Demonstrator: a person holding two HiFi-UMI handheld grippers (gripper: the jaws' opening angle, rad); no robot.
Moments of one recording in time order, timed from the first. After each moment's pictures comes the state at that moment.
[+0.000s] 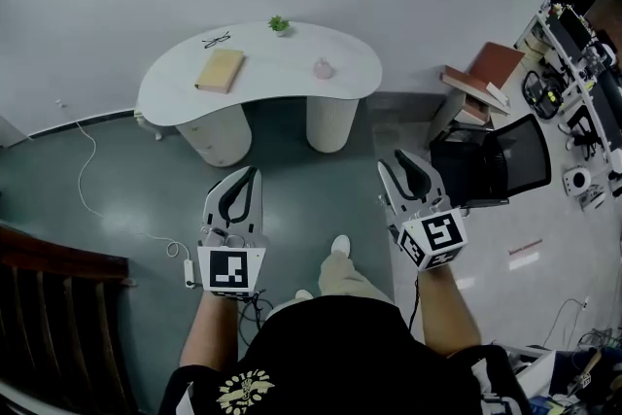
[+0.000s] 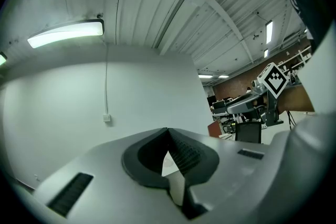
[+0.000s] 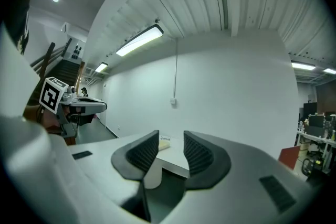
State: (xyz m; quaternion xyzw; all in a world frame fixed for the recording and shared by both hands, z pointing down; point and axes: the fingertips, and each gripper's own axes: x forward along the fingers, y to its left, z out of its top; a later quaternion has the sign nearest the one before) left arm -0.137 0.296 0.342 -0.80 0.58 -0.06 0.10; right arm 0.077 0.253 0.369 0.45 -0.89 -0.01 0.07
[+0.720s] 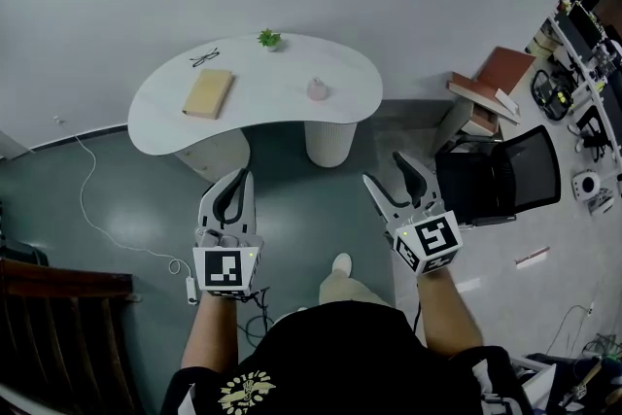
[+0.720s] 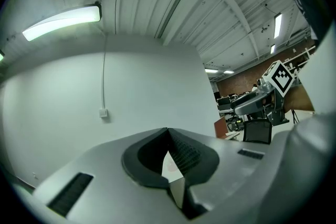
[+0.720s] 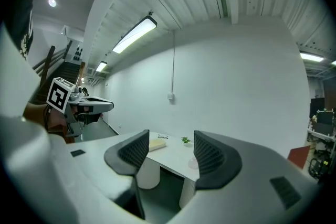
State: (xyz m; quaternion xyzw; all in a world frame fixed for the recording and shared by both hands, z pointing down) left arm -0.120 0.150 0.363 -0.79 0.60 -0.09 0.08; right arm 0.095 0.117 0.390 0.43 -0.90 0.01 0.08
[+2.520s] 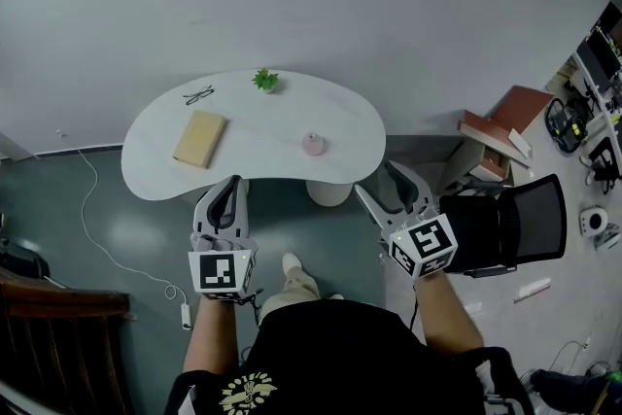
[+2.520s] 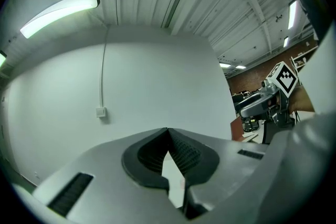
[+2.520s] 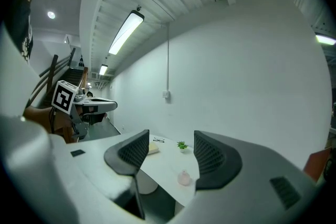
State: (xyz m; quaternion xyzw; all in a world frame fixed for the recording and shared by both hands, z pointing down) left arm -0.111 -0.060 0.359 -0.76 0.64 -0.10 0.07; right arm 0.108 -0.104 0.393 0.37 -0.92 0.03 0.08
